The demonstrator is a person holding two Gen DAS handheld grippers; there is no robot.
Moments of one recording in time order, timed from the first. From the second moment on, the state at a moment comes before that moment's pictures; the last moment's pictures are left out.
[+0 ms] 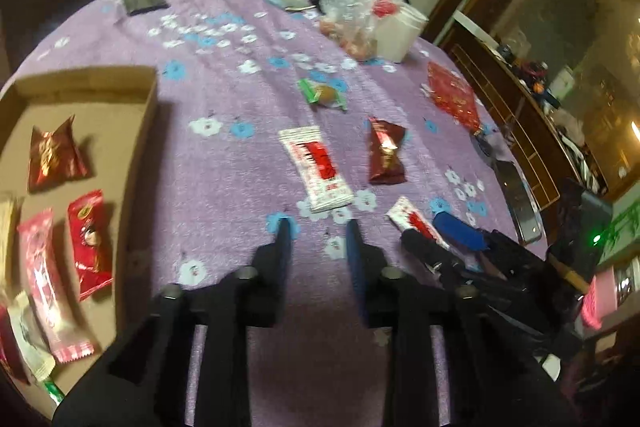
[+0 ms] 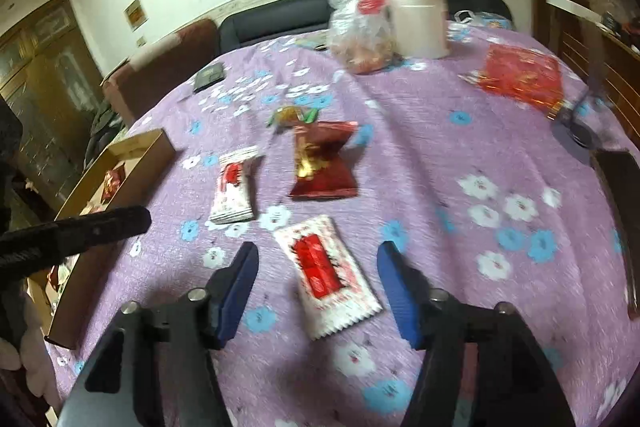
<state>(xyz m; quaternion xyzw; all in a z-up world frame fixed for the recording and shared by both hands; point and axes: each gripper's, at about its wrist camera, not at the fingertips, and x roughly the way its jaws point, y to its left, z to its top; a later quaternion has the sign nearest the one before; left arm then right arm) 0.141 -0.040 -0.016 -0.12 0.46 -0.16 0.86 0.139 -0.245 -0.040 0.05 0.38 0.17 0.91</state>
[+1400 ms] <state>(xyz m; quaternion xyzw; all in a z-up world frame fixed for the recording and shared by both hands) 0.191 -0.093 -0.038 -0.01 0.47 -0.15 0.87 0.134 -0.266 -0.044 0.10 0.40 0.18 0.89</state>
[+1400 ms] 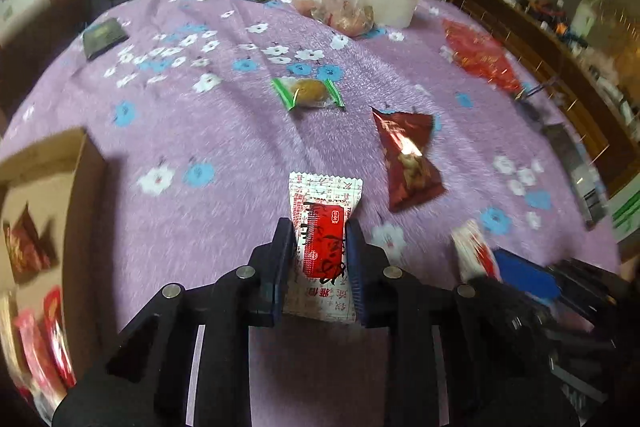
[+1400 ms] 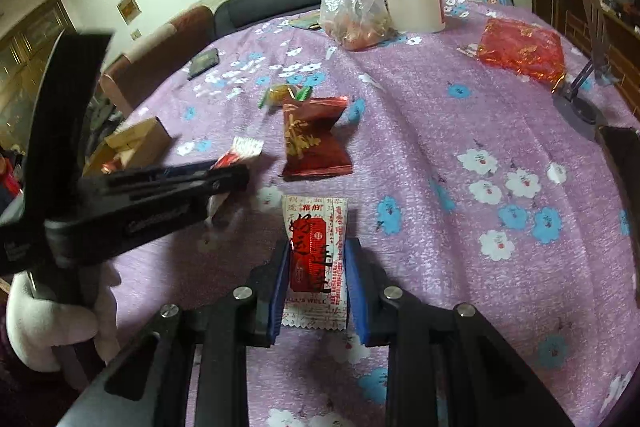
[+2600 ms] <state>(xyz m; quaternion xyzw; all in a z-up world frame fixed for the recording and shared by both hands) 0.070 0.198 -0.026 -0.18 0.40 0.03 0.90 0.120 -0.046 0.012 0.02 0.39 0.33 0.86</state>
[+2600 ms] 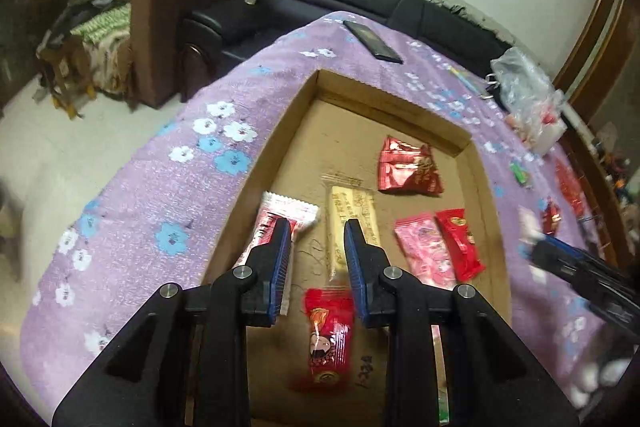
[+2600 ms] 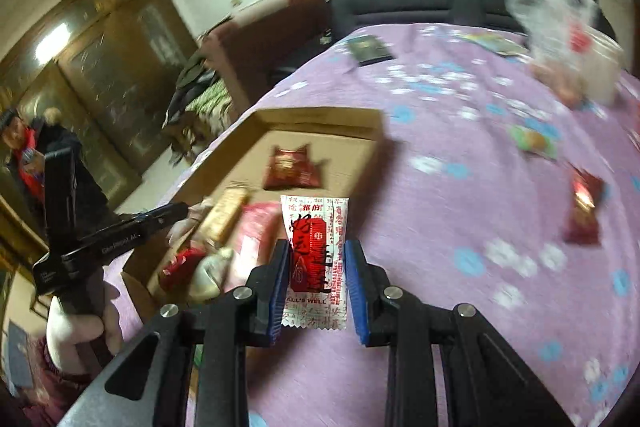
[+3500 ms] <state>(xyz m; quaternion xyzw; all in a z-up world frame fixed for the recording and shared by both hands) -0.018 0.102 0.037 -0.07 0.31 0.07 0.95 0.072 -0.061 0.021 0.02 0.32 0.31 0.90</state>
